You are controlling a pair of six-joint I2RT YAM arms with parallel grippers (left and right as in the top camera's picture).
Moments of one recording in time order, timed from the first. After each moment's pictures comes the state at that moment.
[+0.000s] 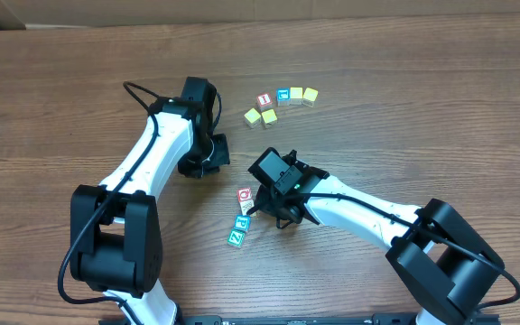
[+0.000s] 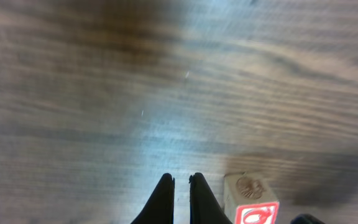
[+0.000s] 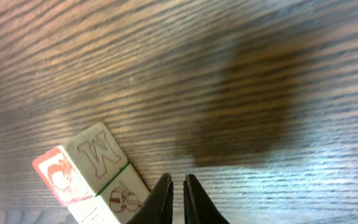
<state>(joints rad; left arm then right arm) -0.20 1.86 1.32 -1.00 0.08 -0.38 0.84 1.86 1.12 -0.49 -0.06 1.20</state>
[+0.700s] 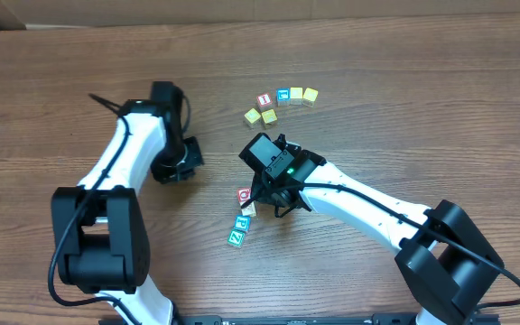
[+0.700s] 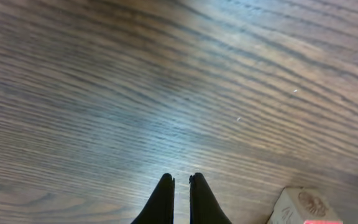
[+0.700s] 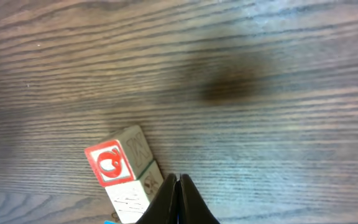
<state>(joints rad) -0.03 1.86 1.31 -1.05 0.07 -0.38 0.83 1.86 1.29 -0.68 0.01 1.01</state>
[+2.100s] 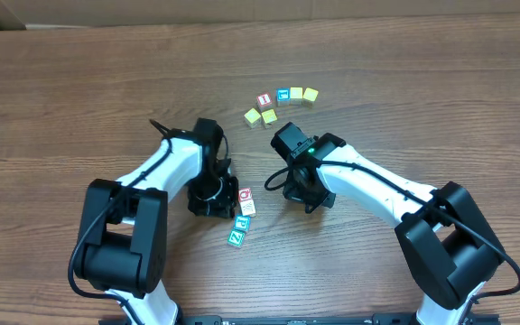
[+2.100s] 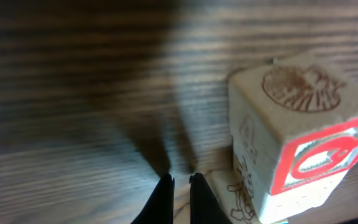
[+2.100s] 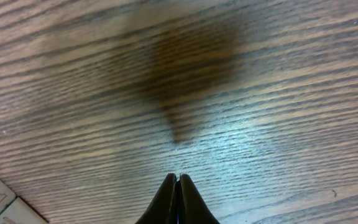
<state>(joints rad) -0.23 1.87 1.07 -0.97 0.29 -0.22 0.68 1.91 1.27 -0.88 -0.01 0.96</state>
